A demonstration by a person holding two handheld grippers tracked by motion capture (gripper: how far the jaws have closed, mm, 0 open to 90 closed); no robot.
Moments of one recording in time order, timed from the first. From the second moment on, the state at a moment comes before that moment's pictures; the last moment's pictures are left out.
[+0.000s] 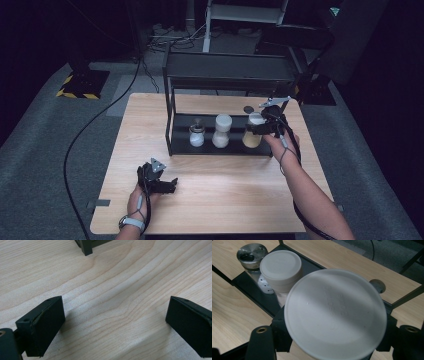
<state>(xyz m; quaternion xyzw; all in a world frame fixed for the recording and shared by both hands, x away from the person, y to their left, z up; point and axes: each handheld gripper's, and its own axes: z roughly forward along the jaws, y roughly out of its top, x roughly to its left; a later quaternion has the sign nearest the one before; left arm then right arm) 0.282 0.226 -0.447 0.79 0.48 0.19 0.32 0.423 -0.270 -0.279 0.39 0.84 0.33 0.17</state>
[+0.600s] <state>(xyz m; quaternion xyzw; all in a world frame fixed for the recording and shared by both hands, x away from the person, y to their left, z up) 0.282 0.226 -0.447 0.79 0.48 0.19 0.32 0.446 -0.252 -0.307 0.41 0.84 0.32 0.17</state>
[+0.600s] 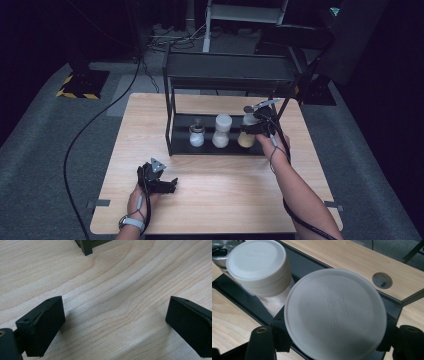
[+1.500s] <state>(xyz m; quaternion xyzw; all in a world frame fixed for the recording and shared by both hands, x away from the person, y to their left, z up) 0.282 0.226 -0.447 0.79 0.48 0.19 0.32 0.460 -0.246 -0.322 0.43 0.84 0.30 0.16</state>
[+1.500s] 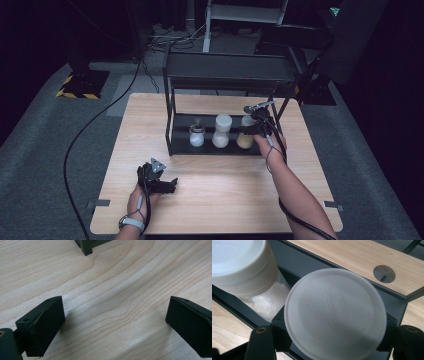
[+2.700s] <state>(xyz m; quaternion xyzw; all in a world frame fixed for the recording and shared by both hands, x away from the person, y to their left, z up) 0.282 0.226 -0.447 0.79 0.48 0.19 0.32 0.357 -0.292 -0.301 0.30 0.87 0.34 0.17</state>
